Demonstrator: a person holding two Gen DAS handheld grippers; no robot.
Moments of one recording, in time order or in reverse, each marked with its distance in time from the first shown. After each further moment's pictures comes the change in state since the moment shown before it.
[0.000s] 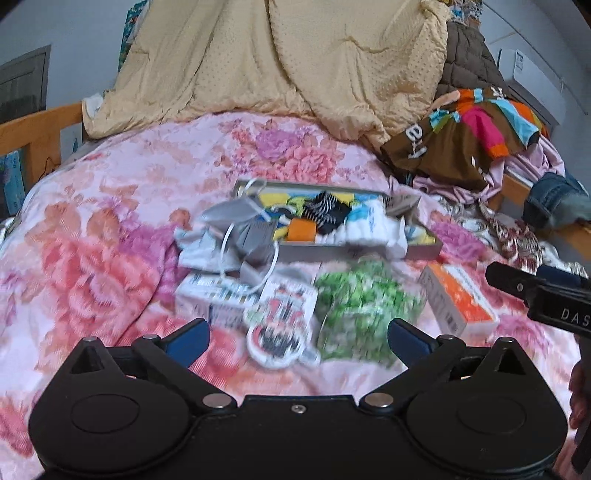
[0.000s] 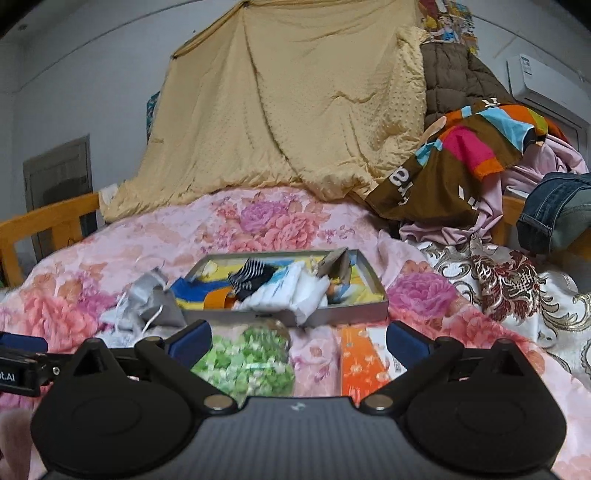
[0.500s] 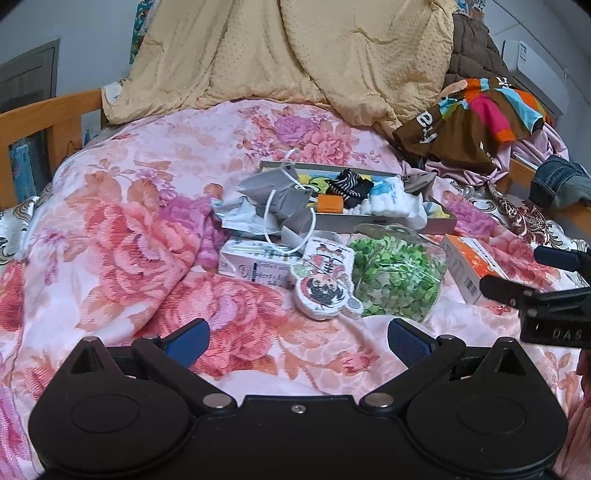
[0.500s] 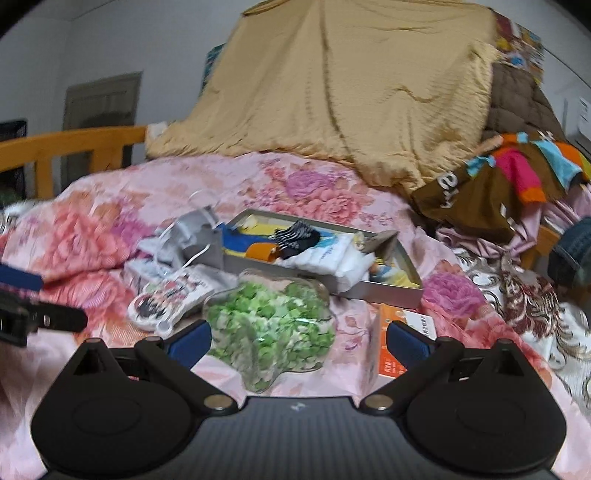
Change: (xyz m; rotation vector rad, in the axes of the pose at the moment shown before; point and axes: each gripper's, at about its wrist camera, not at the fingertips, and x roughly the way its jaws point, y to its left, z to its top) left arm -0.022 0.037 -0.030 0.006 0.016 0.025; right arm -0.002 0.056 -0.022 -0.254 0.069 0.048
